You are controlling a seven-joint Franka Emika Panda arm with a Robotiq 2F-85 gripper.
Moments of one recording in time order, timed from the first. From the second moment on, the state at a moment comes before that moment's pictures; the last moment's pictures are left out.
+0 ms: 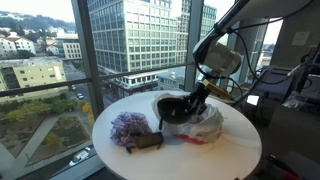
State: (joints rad) arm -0.04 0.17 0.14 -2.36 0.77 2.39 -0.29
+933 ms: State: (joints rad) arm -0.08 0.37 0.03 -2.18 0.81 2.34 -0.22
